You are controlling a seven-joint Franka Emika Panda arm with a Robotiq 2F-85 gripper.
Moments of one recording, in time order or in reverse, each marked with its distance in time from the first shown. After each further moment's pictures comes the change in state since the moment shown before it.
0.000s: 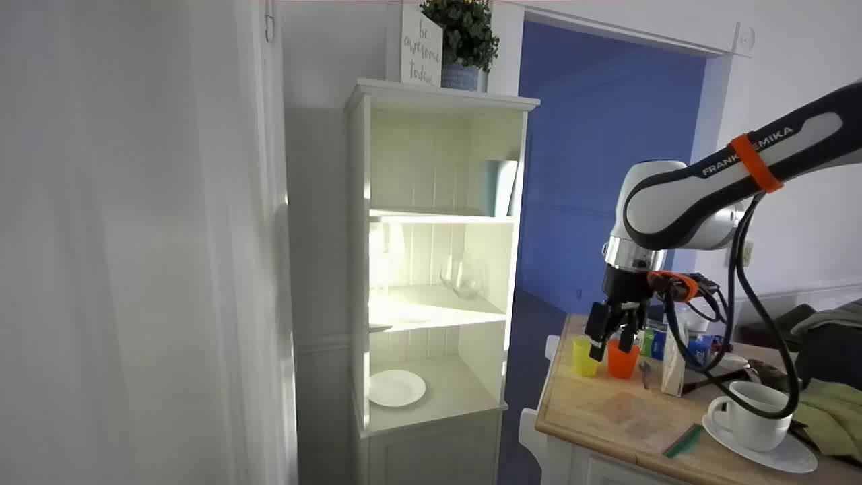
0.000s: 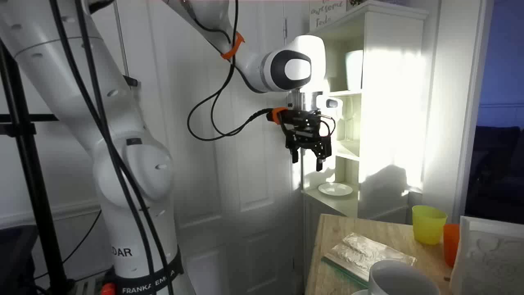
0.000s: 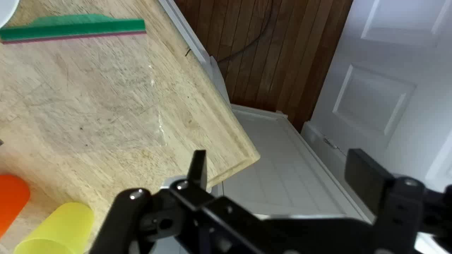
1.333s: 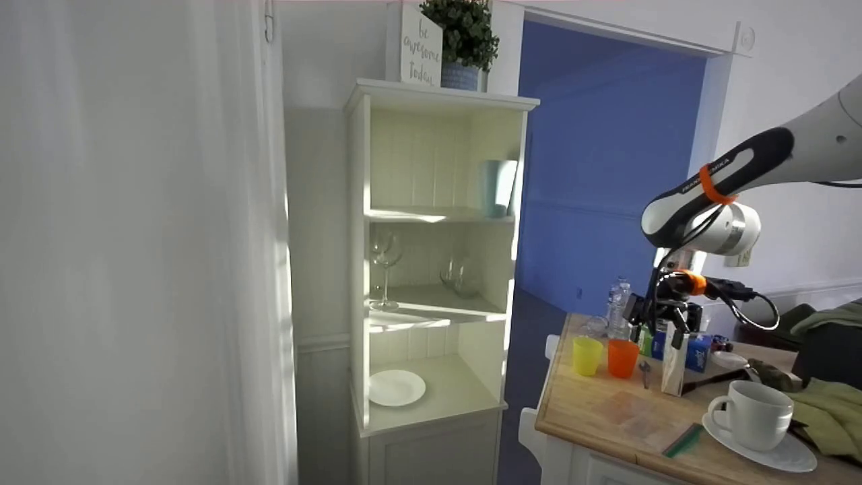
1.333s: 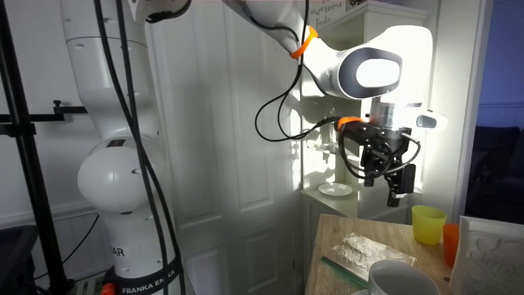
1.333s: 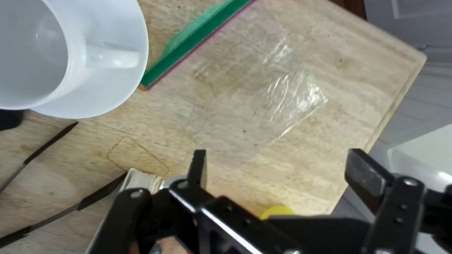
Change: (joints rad) arm -0.231 0.319 -0.192 0.264 0.074 -0.015 0.129
